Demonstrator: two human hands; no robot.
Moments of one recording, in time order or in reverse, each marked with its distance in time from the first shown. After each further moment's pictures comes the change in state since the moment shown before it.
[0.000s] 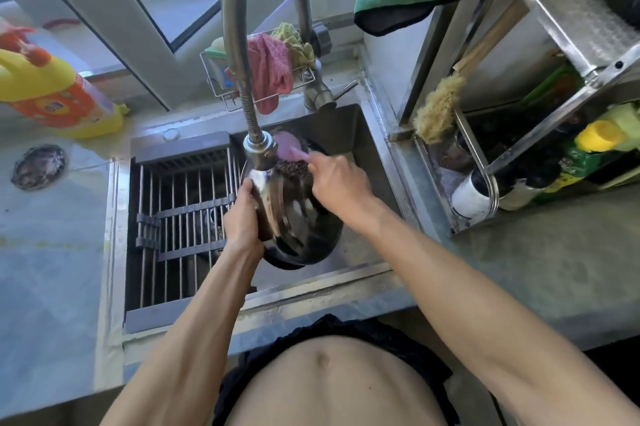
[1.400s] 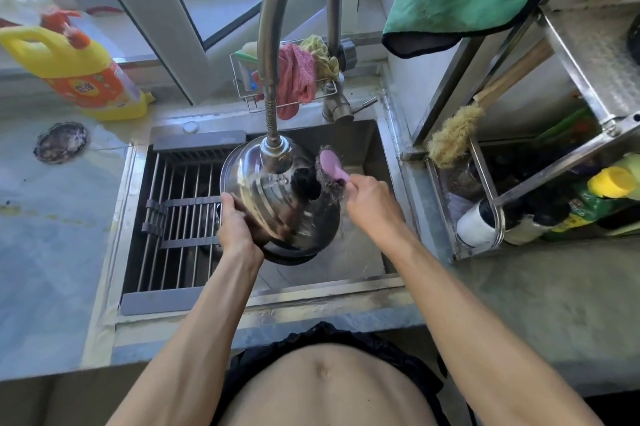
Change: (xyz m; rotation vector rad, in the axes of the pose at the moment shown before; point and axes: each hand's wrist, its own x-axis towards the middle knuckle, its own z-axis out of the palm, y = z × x) left_hand 0.004 -0.011 -0.010 -0.429 0.167 -0.050; right_hand -0.018 0.023 -0.016 0.133 -0.061 0.232
